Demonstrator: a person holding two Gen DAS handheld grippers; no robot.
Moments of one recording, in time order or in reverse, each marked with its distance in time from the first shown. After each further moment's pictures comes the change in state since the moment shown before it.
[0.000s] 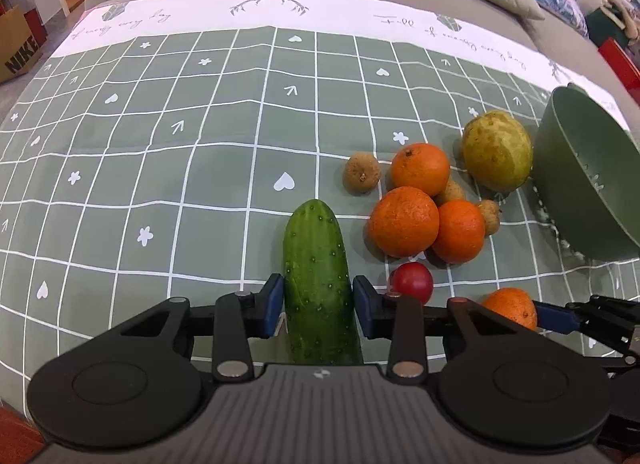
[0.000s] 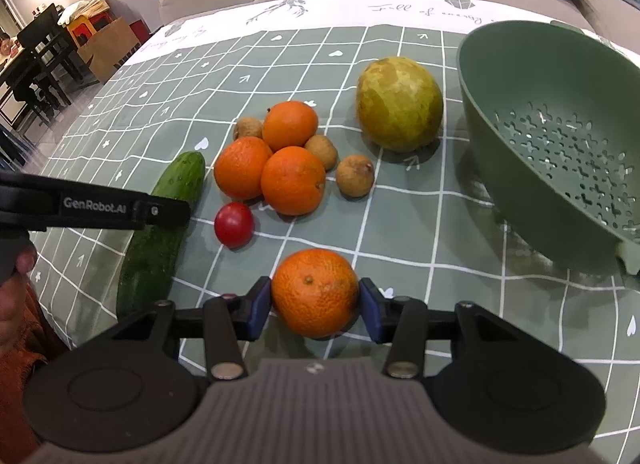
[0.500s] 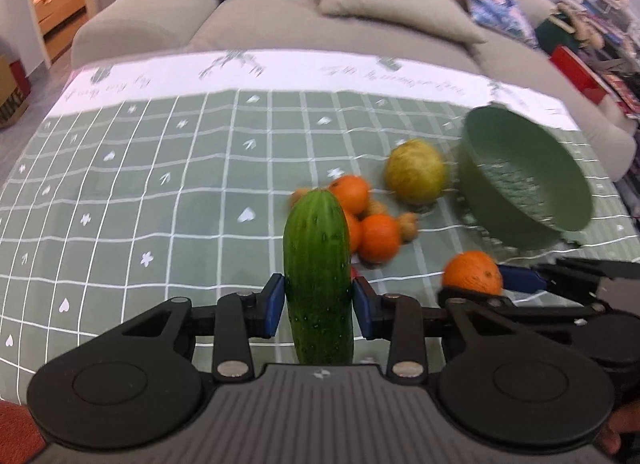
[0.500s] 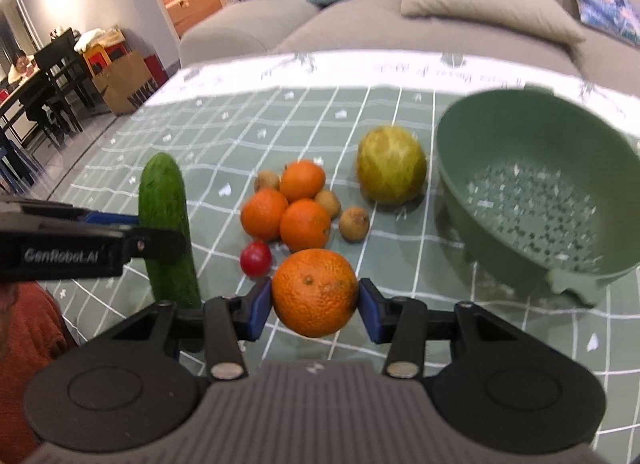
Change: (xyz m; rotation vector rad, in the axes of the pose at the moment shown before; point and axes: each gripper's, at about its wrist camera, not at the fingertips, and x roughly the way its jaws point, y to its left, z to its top) left arm -0.074 -0.036 -0.021 0.100 -0.141 -0.055; right arm -0.056 0.000 -0.002 -0.034 -0.156 0.009
